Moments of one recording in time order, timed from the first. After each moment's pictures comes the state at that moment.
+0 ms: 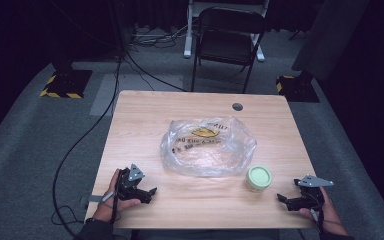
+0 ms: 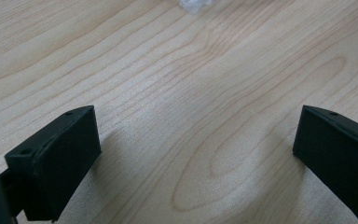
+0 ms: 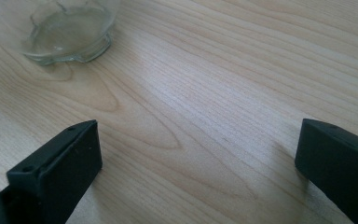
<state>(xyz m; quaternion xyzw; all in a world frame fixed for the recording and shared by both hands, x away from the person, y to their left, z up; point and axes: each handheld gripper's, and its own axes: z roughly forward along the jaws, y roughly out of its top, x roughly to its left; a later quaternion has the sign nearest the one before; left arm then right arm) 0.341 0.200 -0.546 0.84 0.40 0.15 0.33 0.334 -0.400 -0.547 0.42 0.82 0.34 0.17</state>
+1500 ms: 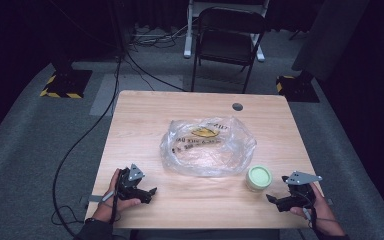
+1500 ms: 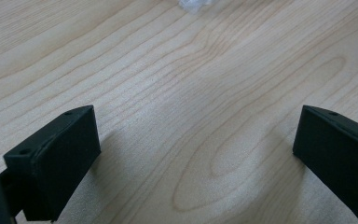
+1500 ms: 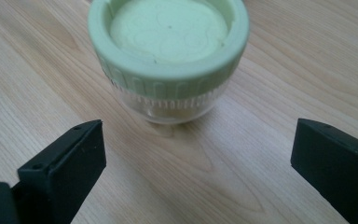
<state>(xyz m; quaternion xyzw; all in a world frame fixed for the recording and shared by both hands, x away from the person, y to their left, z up) 0.341 0.200 -0.546 0.84 0.40 0.15 0.33 0.326 -0.343 -0.499 0.36 0.86 0.33 0.16</state>
